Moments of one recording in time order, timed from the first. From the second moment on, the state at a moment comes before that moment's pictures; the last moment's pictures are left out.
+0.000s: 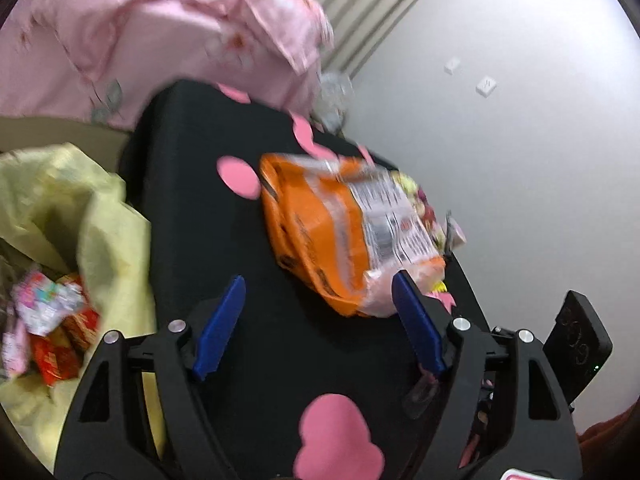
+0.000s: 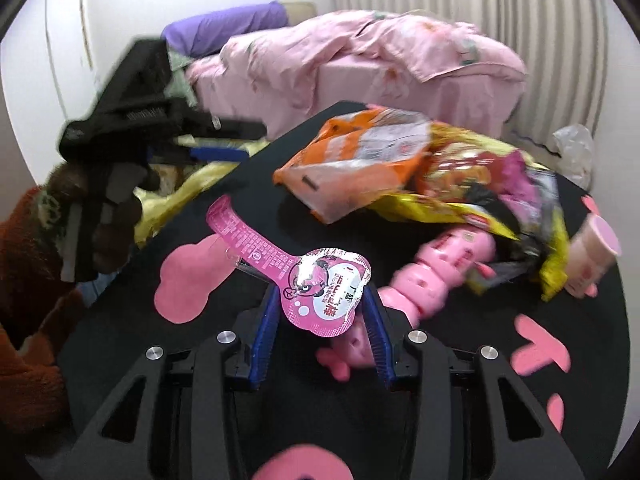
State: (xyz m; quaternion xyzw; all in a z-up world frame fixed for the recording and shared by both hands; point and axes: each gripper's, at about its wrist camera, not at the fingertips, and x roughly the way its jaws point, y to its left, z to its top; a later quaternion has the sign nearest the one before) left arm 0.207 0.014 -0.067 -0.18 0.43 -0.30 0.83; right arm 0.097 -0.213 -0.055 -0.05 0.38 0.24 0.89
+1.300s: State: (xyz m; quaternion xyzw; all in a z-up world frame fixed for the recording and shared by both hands) left arm 0.193 -0.022 -0.061 -0.09 0.47 -0.31 0.82; right arm 0.081 -0.284 -0.073 0.01 0.38 0.12 0.92
